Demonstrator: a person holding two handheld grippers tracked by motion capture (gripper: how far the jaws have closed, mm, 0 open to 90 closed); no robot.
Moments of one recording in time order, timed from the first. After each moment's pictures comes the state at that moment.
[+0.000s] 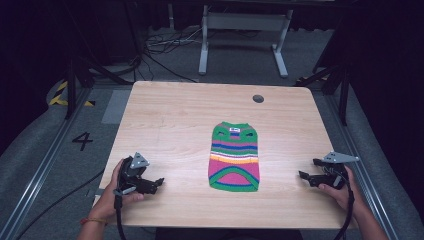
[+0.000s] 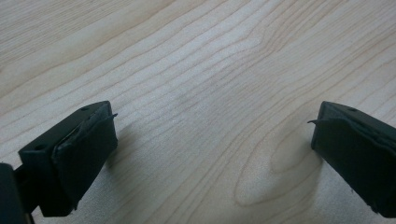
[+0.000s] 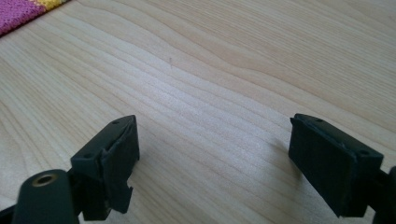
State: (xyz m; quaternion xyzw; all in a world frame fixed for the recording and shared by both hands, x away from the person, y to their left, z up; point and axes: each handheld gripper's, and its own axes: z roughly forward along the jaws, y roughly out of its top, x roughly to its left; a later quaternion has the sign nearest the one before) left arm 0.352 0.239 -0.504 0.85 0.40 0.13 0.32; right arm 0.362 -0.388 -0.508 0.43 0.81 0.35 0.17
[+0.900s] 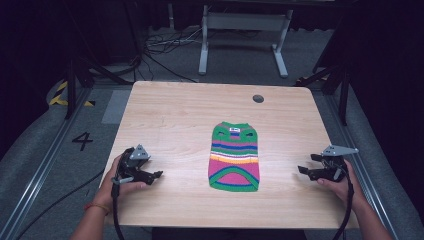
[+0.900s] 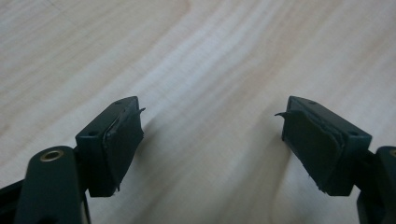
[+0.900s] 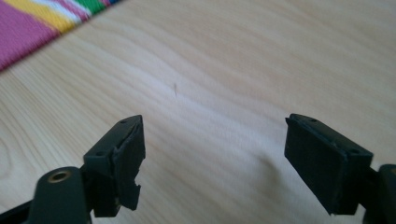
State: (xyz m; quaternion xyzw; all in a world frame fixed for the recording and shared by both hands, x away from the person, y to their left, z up) left arm 0.390 0.243 -0.493 0.88 0.35 0.09 0.32; right arm 0.380 -0.385 -0.490 0.42 0.82 0.36 0.15
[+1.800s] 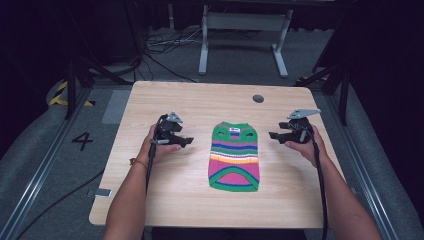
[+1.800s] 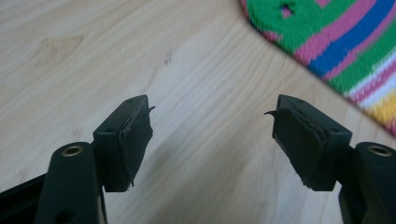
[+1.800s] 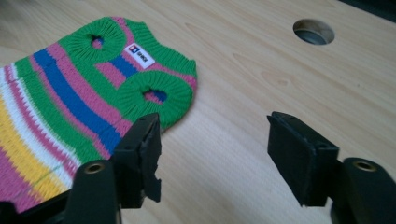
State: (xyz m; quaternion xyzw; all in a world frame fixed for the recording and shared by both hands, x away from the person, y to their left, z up) left arm 0.498 0.152 -0.485 0.87 0.34 0.08 0.36; right arm 0.481 -0.294 -0.452 0.37 0.84 0.37 0.16
